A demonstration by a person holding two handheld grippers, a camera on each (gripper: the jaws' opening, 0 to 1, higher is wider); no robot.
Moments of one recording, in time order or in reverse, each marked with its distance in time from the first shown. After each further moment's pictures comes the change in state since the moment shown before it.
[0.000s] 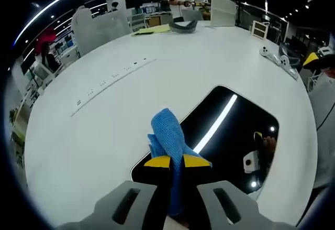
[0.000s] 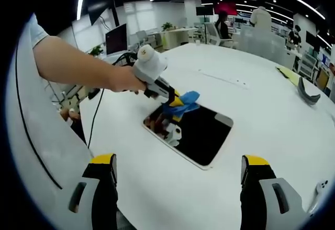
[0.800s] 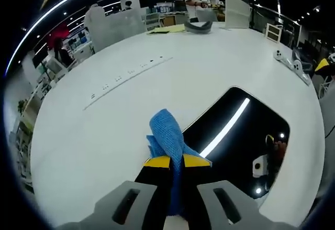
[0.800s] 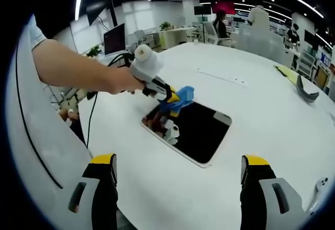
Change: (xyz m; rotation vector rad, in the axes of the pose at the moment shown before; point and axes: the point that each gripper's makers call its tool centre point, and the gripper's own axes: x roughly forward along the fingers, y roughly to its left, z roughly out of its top) left arm -0.007 0.020 -0.007 -0.059 0.000 0.113; right arm -0.001 -0.001 -0.004 0.007 0.008 -0.011
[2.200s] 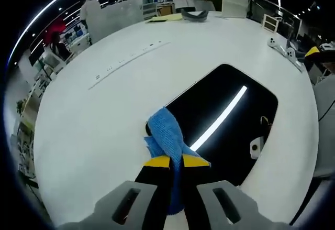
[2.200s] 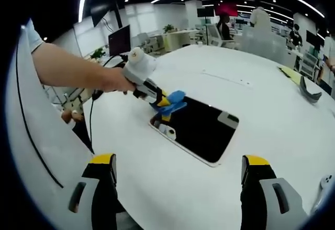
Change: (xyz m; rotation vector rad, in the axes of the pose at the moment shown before) left arm -0.040 -0.008 -0.046 0.045 0.112 -0.027; right arm -0.003 0.018 -0.005 0.006 -0.031 0.027
